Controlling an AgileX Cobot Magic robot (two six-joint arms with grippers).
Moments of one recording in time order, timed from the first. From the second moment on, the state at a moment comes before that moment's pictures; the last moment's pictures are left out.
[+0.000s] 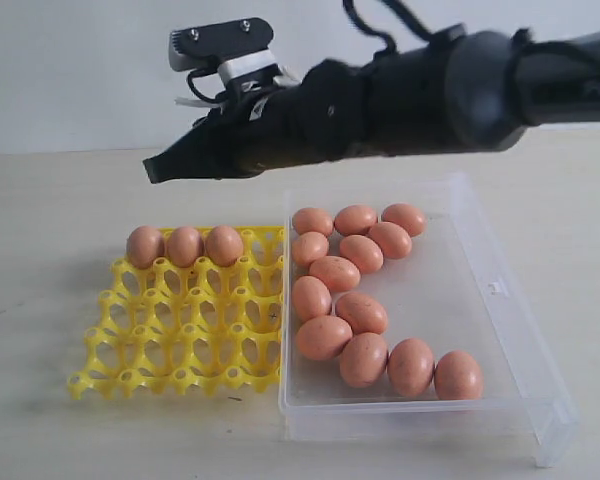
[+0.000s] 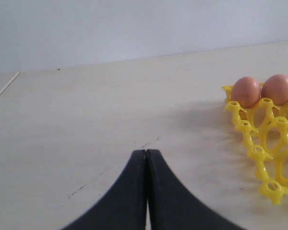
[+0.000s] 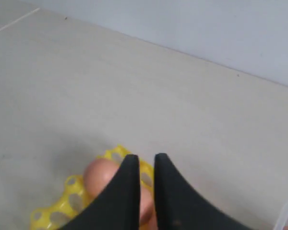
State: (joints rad) left arm -0.01 0.01 0.00 0.11 0.33 -0.03; right arm 0.73 1.96 -1.39 0.34 0.08 -0.25
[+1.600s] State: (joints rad) left arm -0.01 0.01 0.00 0.11 0.33 -0.03; right arm 0.59 2.04 -1.37 0.00 0.80 -0.24
